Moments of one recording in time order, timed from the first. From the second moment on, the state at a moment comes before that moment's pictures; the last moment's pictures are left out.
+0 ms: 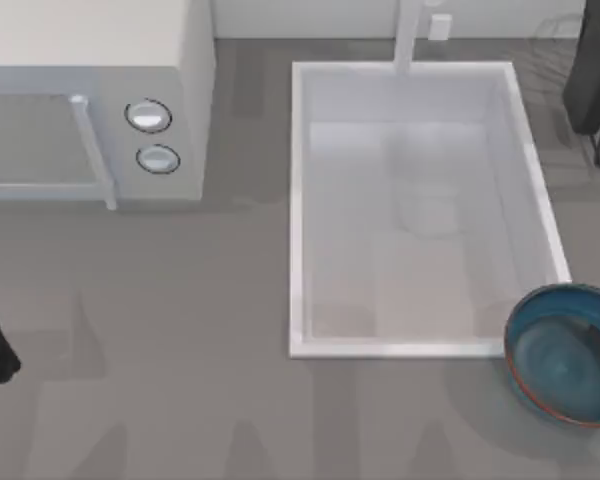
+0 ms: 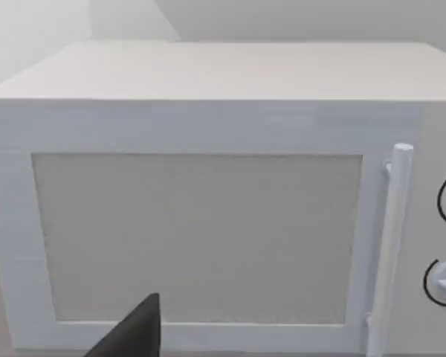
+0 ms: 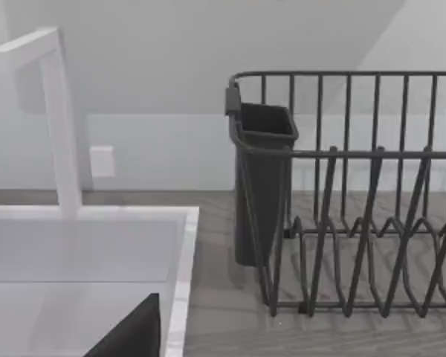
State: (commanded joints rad) left arm 0.00 0.00 0.00 0.00 0.00 0.00; right arm 0.00 0.00 0.00 0.00 0.00 0.00
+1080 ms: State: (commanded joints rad) left arm 0.00 0.00 0.00 0.00 0.00 0.00; right arm 0.07 1.09 0.79 -0.86 0.01 0.08
